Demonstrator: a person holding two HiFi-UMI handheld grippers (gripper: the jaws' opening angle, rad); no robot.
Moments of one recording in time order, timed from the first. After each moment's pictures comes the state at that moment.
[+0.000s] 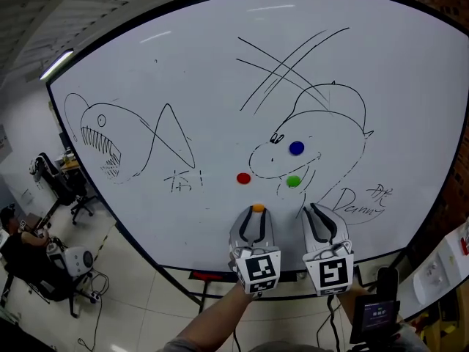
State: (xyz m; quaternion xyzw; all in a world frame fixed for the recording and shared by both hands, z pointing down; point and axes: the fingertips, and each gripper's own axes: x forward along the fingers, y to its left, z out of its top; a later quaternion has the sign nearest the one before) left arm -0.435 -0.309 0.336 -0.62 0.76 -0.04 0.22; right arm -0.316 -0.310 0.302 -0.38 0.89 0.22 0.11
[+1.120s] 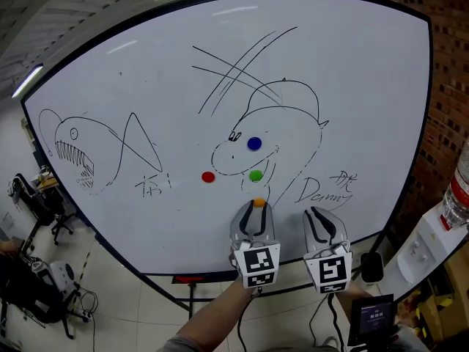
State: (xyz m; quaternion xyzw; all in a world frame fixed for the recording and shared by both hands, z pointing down) left arm -0.349 -0.319 0.328 -0.70 0.69 -0.01 0.19; right arm -0.230 -0.307 0.332 -0.46 0.86 0.21 0.05
